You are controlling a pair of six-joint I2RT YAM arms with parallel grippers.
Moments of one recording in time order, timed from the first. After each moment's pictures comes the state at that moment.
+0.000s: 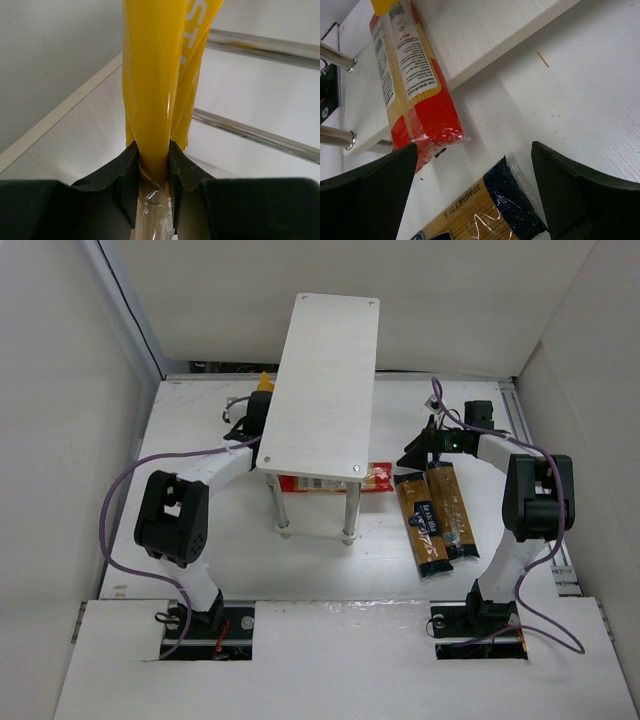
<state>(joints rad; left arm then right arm) -0.36 1.72 1.17 0.05 -0.21 -1.61 -0.04 1.87 1.20 -0.22 -1.19 -0.35</state>
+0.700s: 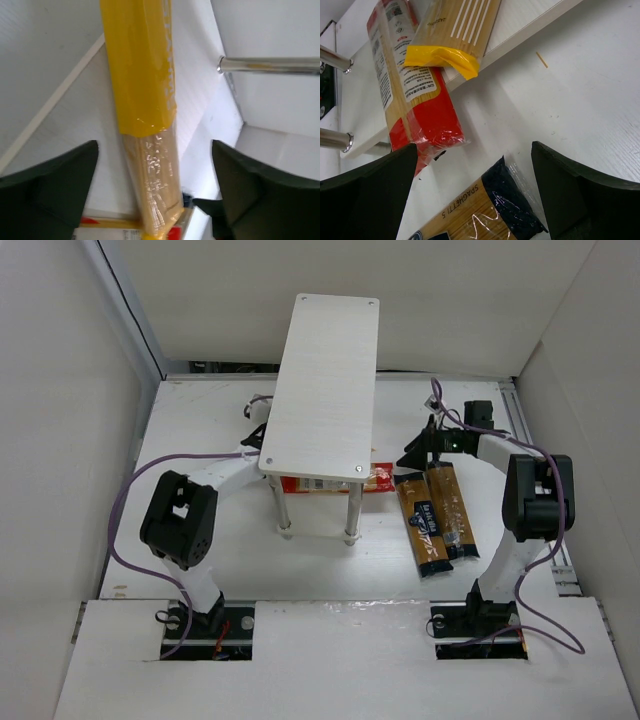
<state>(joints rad) -0.49 1.74 1.18 0.01 -0.25 -1.34 -0.04 1.87 1.20 -0.22 -1.19 -0.35</state>
